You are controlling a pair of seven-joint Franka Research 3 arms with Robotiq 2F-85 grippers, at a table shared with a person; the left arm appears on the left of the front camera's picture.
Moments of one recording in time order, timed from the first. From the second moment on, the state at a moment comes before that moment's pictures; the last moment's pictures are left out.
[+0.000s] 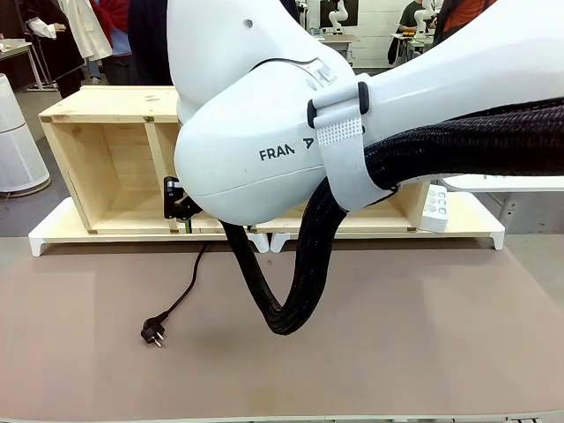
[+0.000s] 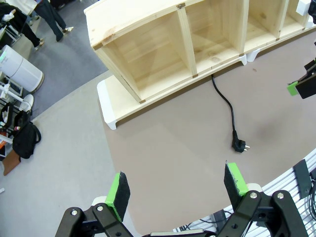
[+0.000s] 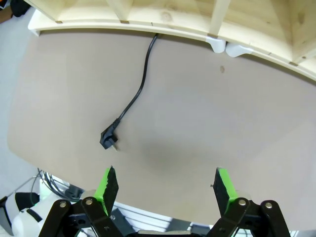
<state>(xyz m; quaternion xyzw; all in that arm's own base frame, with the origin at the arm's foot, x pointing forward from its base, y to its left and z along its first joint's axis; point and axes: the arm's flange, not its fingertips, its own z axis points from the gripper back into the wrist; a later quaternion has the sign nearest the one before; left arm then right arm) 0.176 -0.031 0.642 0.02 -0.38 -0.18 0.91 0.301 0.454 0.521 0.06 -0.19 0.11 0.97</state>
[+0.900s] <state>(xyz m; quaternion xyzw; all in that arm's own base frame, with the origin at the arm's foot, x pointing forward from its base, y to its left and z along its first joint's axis) 0.176 -0.032 0.642 0.02 -0.38 -0.18 0.91 0.317 0.540 0.442 0.12 -0.08 0.05 0.99</state>
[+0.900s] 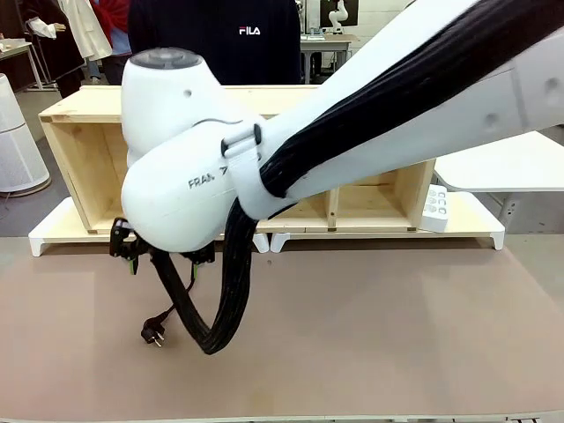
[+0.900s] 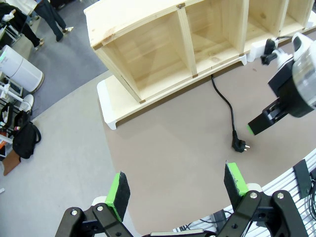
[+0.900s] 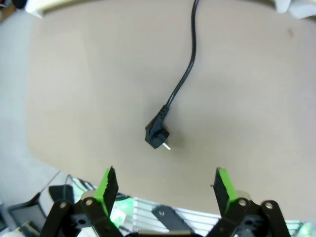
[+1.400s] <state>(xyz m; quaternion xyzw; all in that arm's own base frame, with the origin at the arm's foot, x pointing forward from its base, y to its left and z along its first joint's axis) 0.176 -0.031 0.642 0.02 -0.38 -0.18 0.91 0.350 0.571 0.380 0.11 -0.08 -0.03 0.99</state>
